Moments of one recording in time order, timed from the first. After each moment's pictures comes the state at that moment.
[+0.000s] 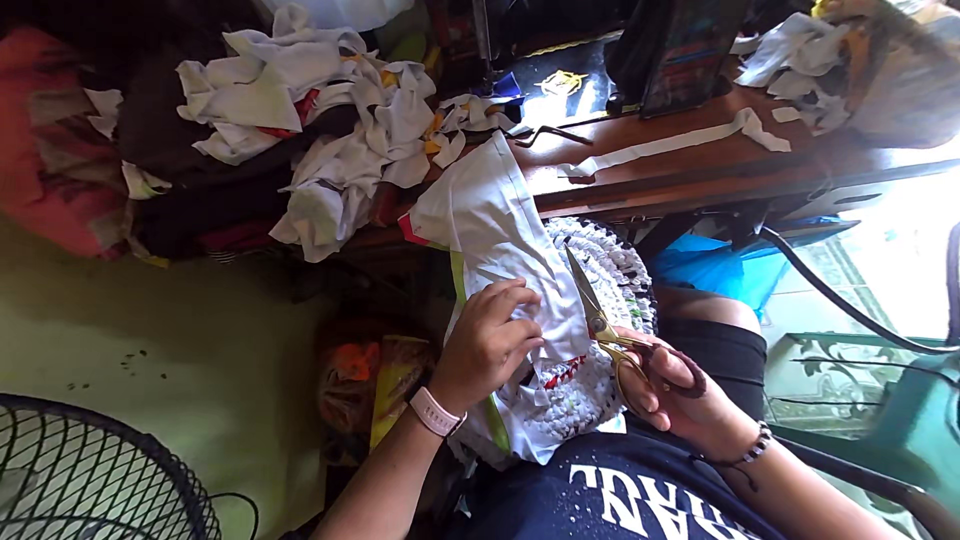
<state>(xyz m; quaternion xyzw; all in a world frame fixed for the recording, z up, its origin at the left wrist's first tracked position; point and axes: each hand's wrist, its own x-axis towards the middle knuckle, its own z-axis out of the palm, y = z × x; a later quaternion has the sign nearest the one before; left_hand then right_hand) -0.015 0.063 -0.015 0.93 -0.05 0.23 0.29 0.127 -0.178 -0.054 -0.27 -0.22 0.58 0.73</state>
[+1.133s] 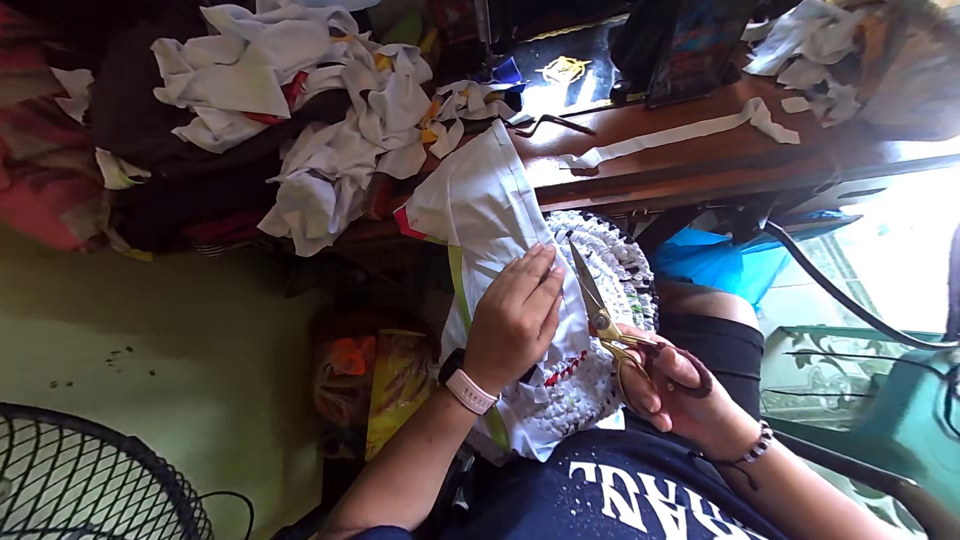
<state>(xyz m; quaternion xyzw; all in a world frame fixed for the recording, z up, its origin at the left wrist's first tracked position) 0.023 0.041 -0.023 0.93 0.01 0.30 0.20 0.125 -0.179 -0.055 -0.26 -0.22 0.58 0.74</state>
